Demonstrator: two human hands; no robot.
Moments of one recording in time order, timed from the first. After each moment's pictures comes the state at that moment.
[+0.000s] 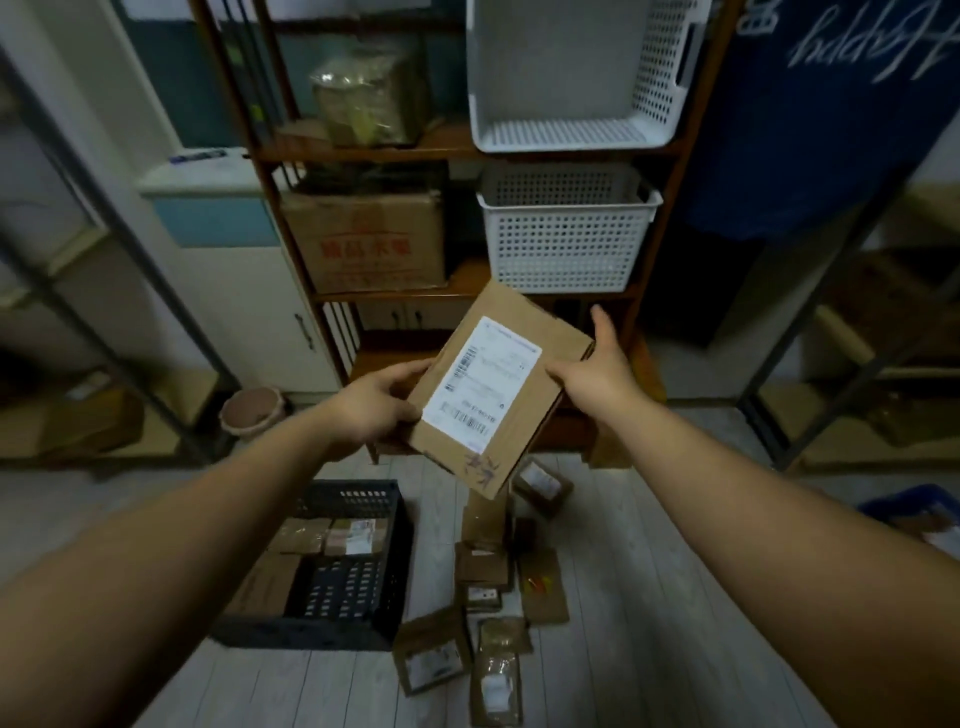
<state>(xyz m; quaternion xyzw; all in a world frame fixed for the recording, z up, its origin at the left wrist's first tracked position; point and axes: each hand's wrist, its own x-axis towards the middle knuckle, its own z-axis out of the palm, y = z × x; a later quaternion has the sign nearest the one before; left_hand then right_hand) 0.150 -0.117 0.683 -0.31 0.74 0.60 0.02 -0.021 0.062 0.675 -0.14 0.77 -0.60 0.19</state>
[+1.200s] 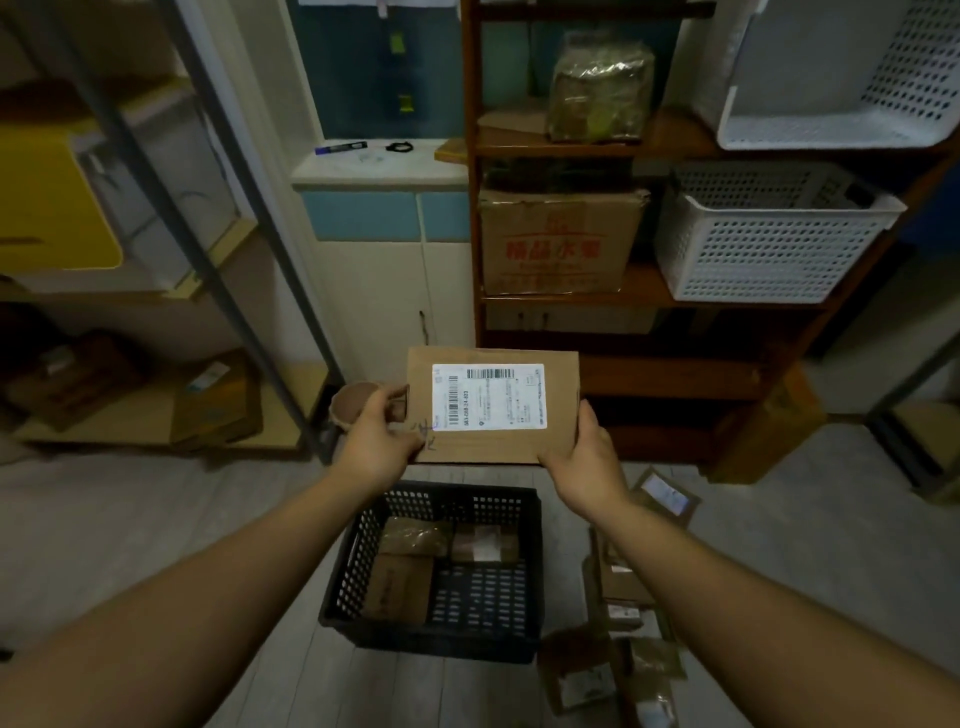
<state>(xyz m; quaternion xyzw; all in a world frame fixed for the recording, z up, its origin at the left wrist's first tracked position) 0.354 -0.385 0.638 -0.40 0.75 0.49 -0.16 0.207 -0.210 0.598 -0.23 0.85 -0.45 0.18</state>
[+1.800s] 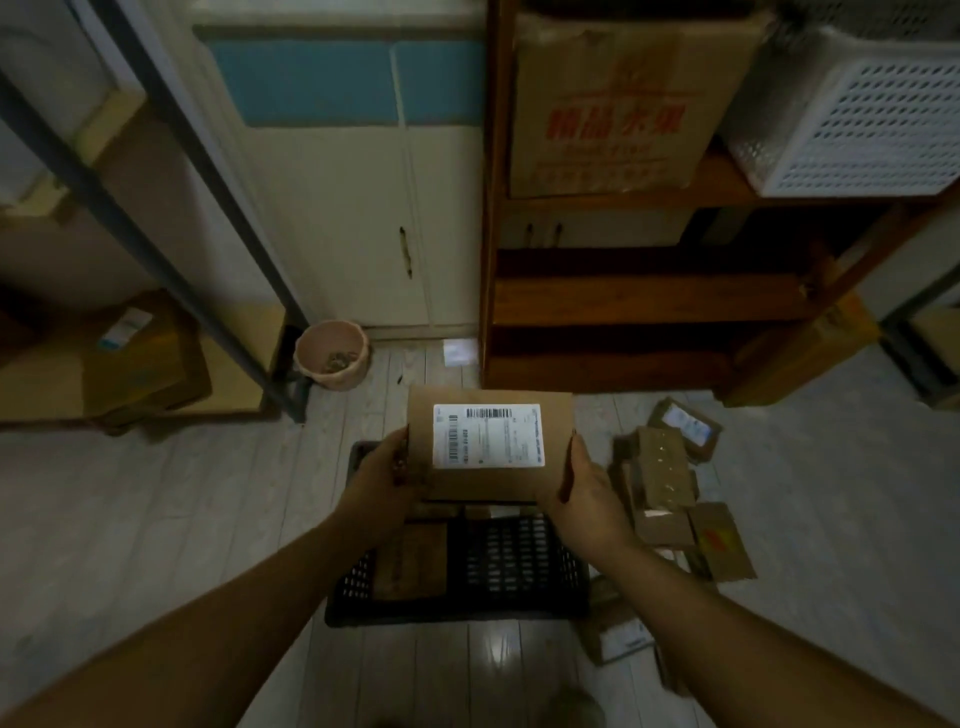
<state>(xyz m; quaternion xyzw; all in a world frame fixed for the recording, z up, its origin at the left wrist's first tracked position) 0.363 -0.511 0.433 -0.34 0.78 0.53 0.00 0.235 -0.308 0.422 -0.20 0.87 -0.36 0.26</state>
